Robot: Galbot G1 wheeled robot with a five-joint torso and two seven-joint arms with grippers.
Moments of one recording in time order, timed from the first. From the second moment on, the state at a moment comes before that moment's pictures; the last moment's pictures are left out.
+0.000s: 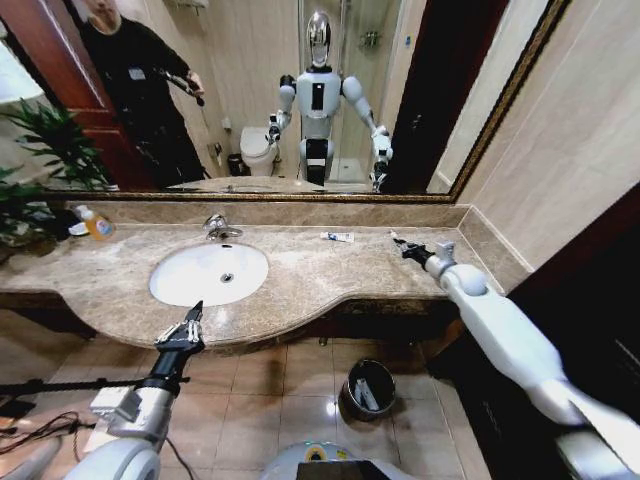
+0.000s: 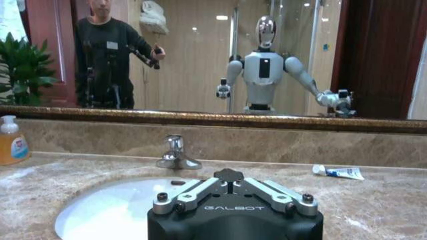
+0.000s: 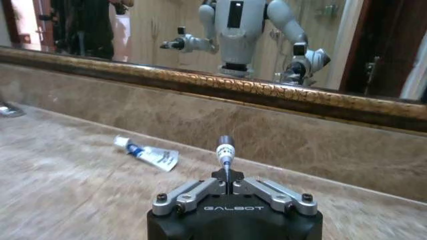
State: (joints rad) left arm 1.83 -1.36 -0.81 -2.47 -0.37 0.17 0.05; right arm -0.85 0.74 0.33 1.63 0.71 -0.28 -0.14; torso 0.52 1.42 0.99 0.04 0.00
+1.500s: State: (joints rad) left arm 1.83 -1.36 -0.81 -2.47 -0.37 0.17 0.05; right arm -1.48 1.23 0.56 1.46 0.18 0.04 -0.32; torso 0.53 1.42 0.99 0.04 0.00
